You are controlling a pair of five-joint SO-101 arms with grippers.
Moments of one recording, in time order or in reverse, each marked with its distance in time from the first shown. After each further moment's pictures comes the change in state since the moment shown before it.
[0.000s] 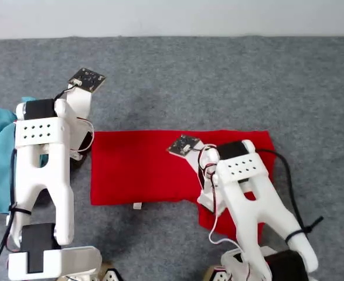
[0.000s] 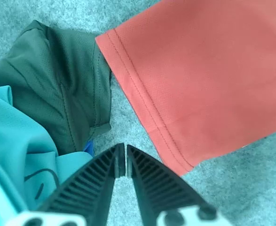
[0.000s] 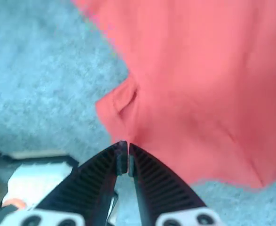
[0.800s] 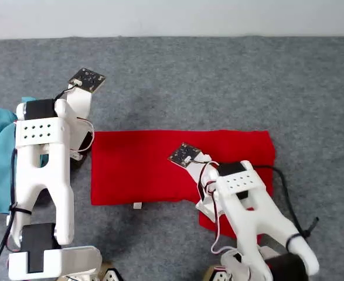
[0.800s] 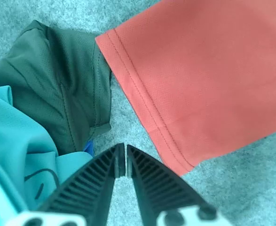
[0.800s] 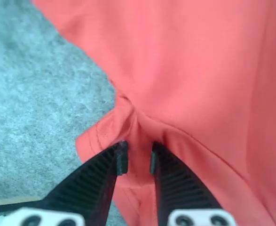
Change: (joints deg) left arm 0.0 0.0 0.0 0.0 0.0; right arm 0.0 0.1 15.7 -22.4 -1.1
